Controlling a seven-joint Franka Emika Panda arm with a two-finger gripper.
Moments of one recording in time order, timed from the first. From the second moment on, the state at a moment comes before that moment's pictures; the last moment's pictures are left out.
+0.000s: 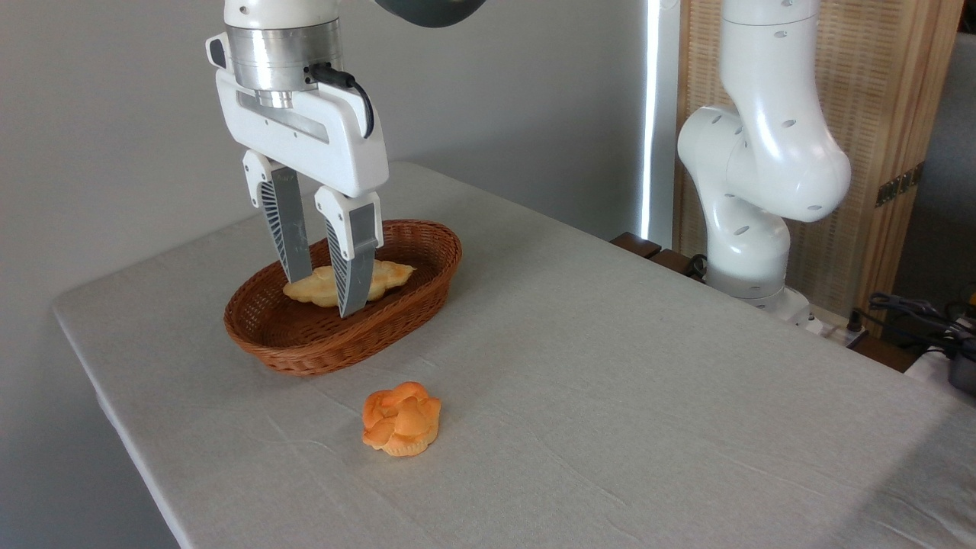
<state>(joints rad) -0.20 0.04 0.07 -1.64 -0.03 1.80 0.55</state>
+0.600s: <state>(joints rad) -0.23 0.04 0.06 -1.65 -0.04 1.76 0.56</state>
